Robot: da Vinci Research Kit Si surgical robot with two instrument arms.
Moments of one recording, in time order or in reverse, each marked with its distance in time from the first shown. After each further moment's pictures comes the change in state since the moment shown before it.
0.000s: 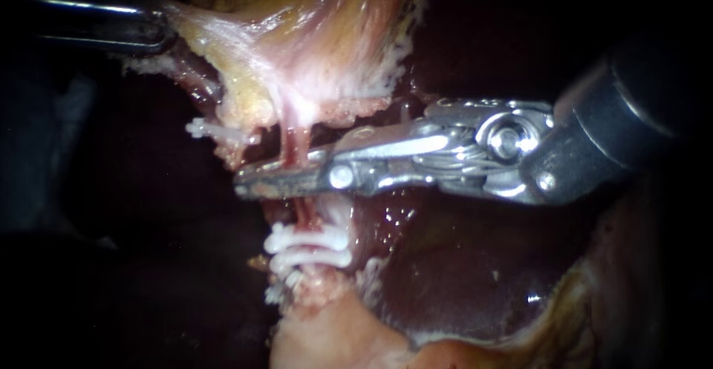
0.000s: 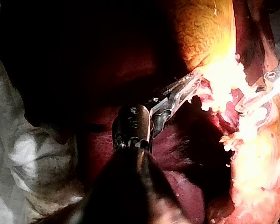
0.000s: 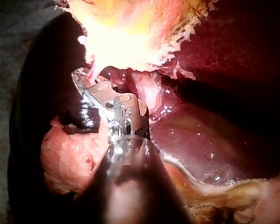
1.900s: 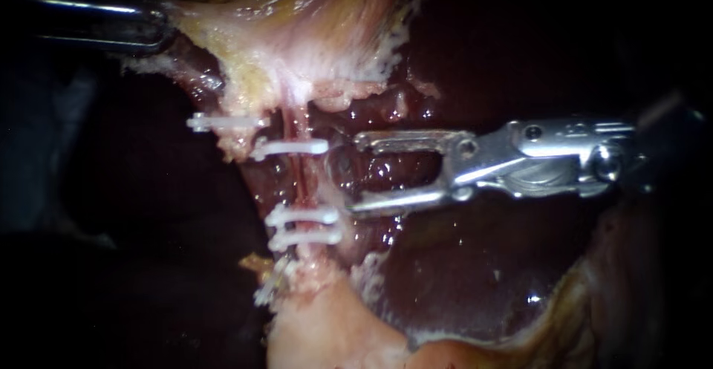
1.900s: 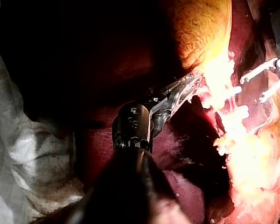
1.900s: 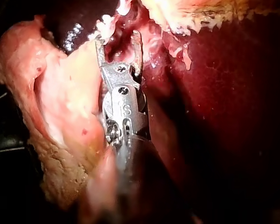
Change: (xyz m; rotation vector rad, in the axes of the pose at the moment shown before) right arm -0.008 0.006 -0.009 -0.047 0.041 -0.571; left arm 0.000 0.000 0.000 0.001 0.001 0.001
